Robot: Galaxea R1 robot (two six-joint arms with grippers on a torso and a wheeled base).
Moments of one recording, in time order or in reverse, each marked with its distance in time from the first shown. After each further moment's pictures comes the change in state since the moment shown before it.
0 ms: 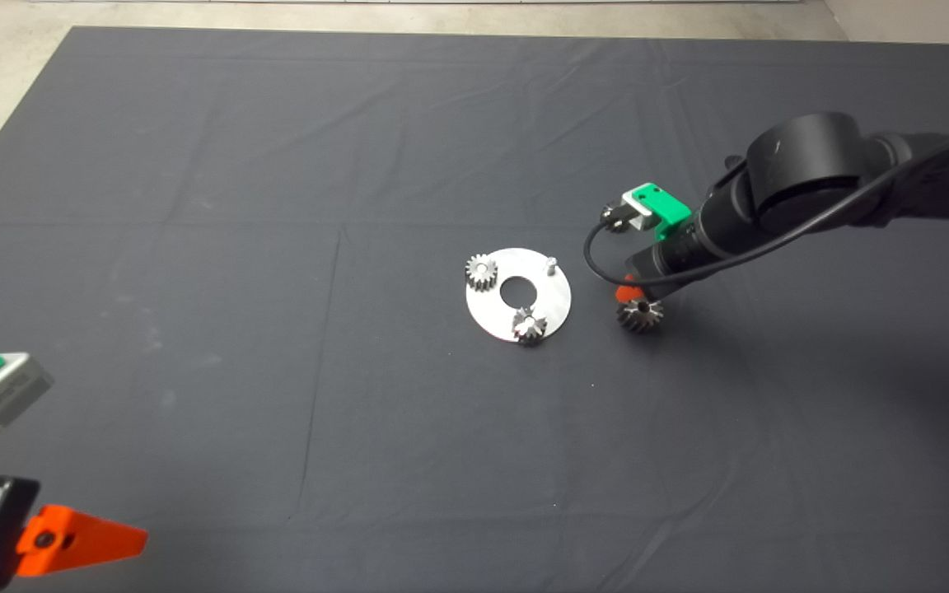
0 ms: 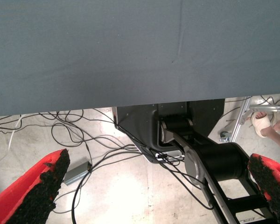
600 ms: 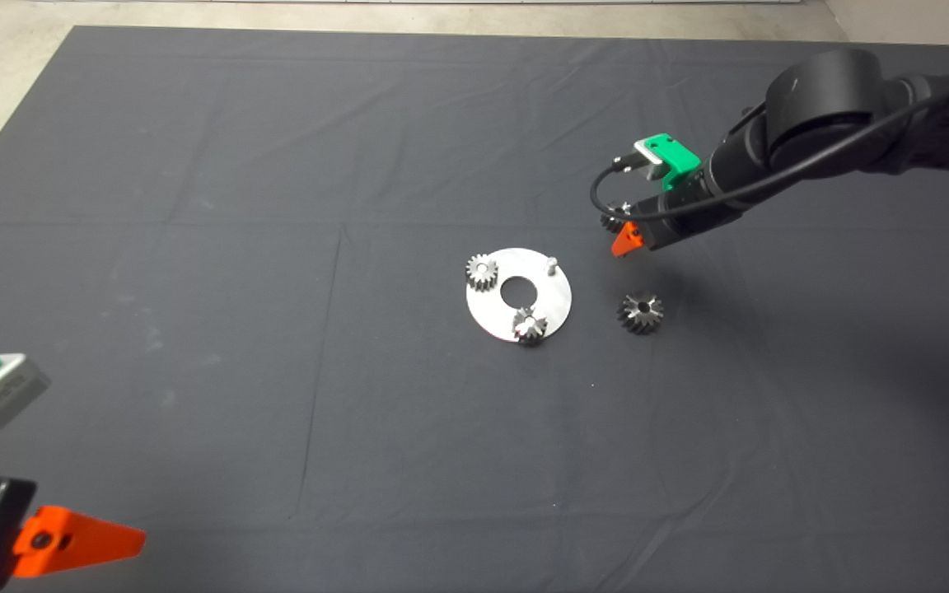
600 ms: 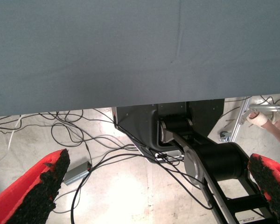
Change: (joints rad) left arm 0.000 -0.005 0.000 0.000 -0.003 0.000; right arm 0.035 0.000 -0.168 0.010 0.148 0.000
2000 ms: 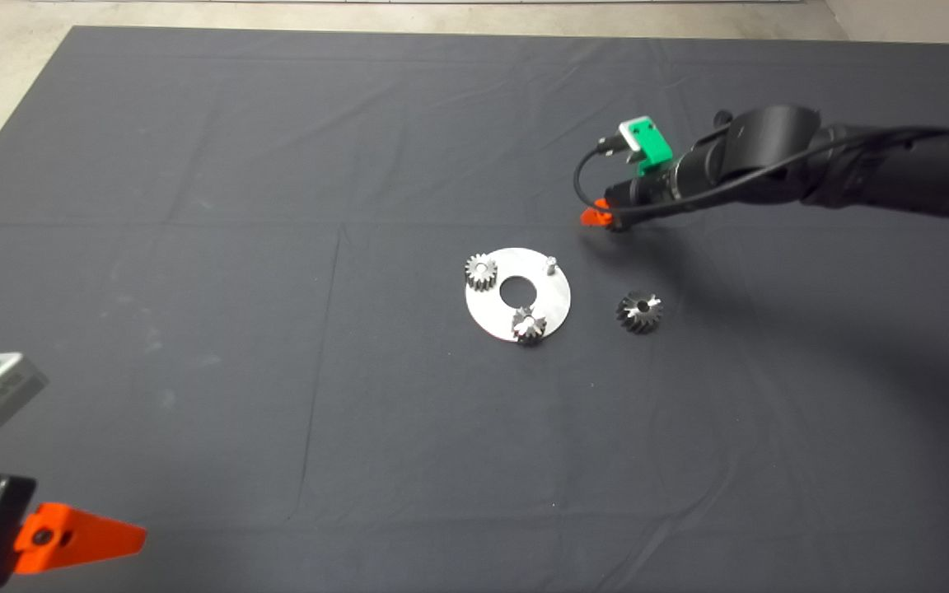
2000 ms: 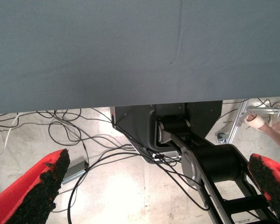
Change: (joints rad) left arm 0.000 -0.011 0.000 0.000 -0.003 -0.017; right arm -0.141 0.033 -0.134 -0.372 0.193 -0.002
